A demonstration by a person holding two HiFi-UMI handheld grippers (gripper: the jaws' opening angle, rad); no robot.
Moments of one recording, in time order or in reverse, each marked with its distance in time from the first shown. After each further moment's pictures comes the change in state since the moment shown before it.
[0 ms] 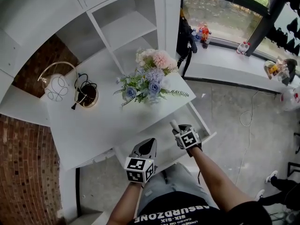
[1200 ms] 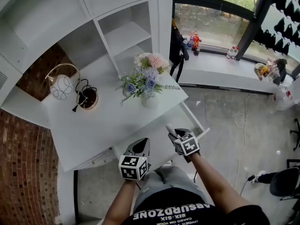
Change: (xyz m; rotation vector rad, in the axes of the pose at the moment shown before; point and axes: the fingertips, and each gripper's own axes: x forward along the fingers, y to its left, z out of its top) left arm -0.048 -0.005 -0.004 0.035 -0.035 -0.006; right arm -0.085 0.052 0.007 0.025 -0.168 0.012
